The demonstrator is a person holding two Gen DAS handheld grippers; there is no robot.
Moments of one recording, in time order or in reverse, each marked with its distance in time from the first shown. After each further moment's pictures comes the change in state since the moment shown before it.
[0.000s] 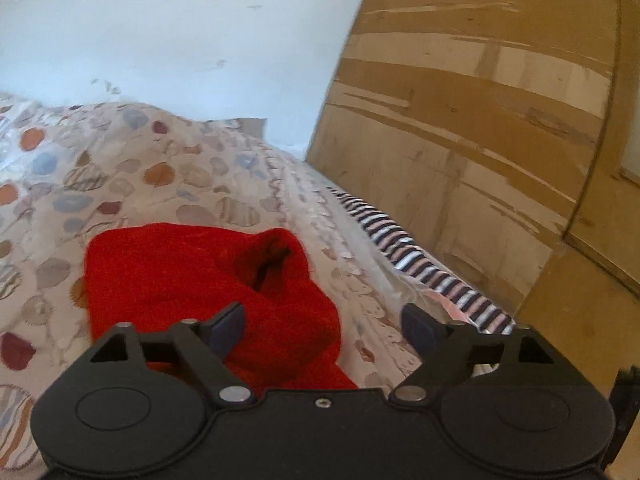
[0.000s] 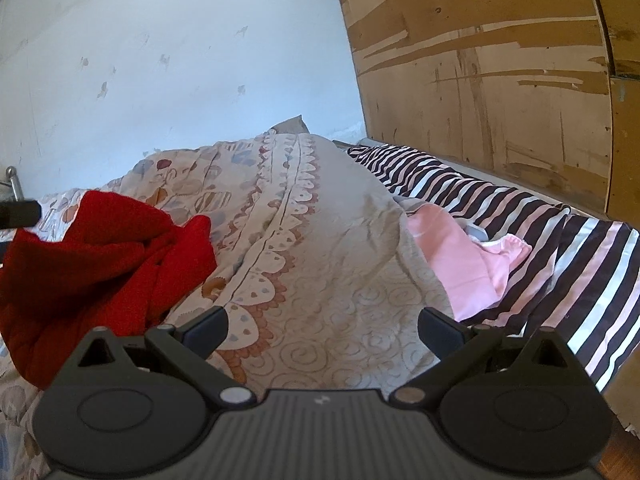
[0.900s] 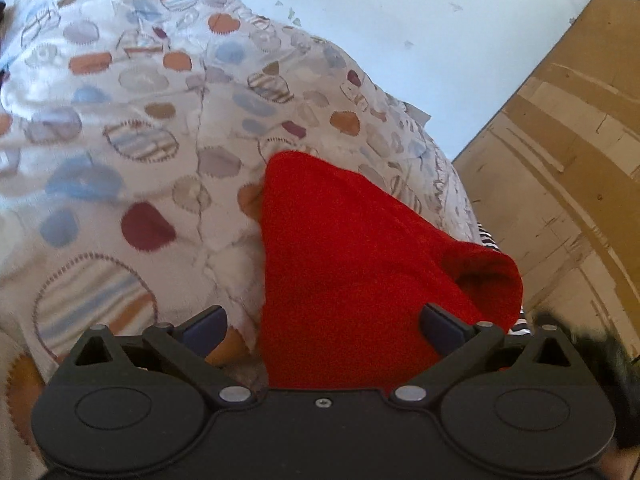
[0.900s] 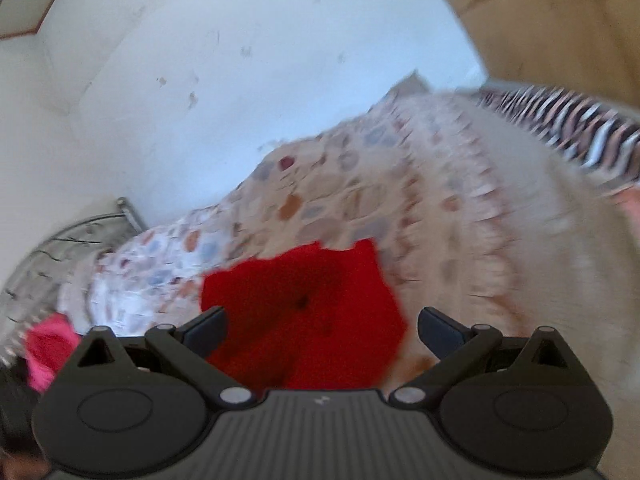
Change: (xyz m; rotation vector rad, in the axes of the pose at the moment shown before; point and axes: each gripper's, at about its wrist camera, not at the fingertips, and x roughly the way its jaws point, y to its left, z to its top) left arm -0.011 0.115 -0.030 -0.472 0.054 0.245; right arm 0.109 0.063 0.092 0.213 0.190 0.502
